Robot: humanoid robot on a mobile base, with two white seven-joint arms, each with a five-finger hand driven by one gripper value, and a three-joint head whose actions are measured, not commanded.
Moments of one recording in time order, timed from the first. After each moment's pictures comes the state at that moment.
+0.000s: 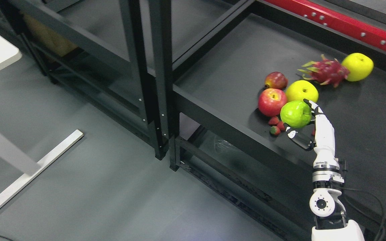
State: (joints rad) left arm -0.04 0.00 0.07 -0.10 0.04 -0.06 -0.14; right arm 0.00 -0.16 -0.03 -1.61 0.61 -0.01 -0.16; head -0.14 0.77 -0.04
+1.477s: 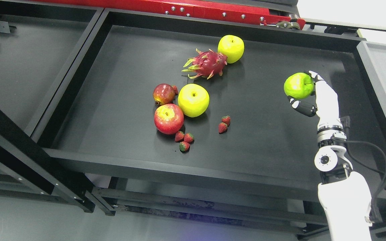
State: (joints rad) left arm -0.04 0.00 0.07 -0.10 0.04 -0.06 -0.14; right arm -0.34 -0.22 0.08 -1.32 0.69 0.04 -0.10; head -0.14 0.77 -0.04
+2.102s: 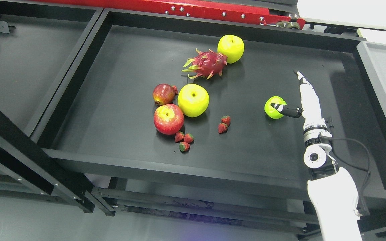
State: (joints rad) left arm -0.04 0.00 0.07 -0.10 0.04 -0.06 -0.14; right arm -0.34 -0.19 0.10 -1.26 0.50 -0.03 -0.09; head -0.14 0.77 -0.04
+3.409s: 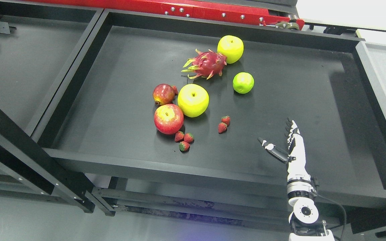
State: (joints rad) left arm -0.04 0.00 0.07 -0.10 0.04 -0.06 -0.14; right arm 0.04 -0.02 0.01 -1.54 0.10 0.01 -0.11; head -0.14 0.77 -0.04
